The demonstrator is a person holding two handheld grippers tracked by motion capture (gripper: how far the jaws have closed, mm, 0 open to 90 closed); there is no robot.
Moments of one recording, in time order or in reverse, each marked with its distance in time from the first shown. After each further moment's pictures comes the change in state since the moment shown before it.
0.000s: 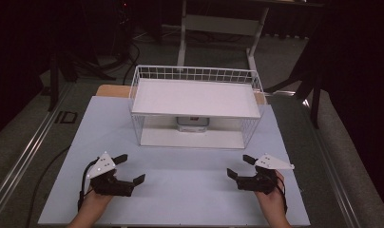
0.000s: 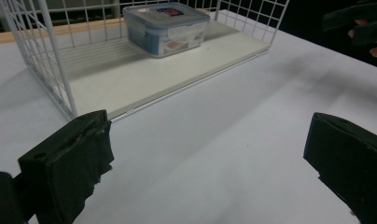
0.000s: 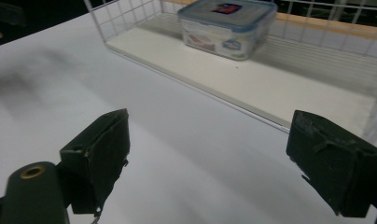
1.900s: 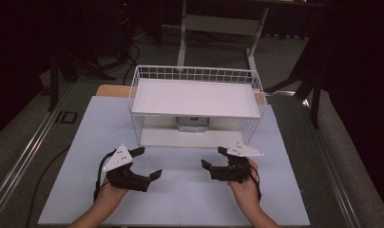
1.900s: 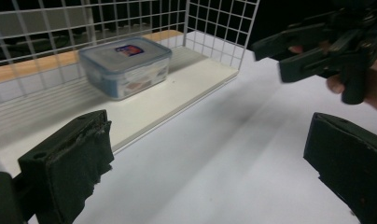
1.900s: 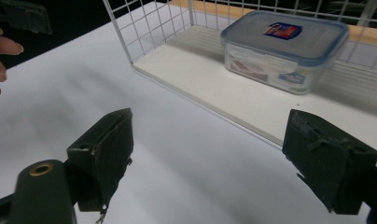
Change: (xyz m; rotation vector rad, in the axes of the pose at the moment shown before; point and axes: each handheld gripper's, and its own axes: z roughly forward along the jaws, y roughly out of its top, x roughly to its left) left arm -0.027 0.040 0.024 -0.033 -0.069 0.051; right arm 0.045 0.040 0.053 0.021 0.046 0.014
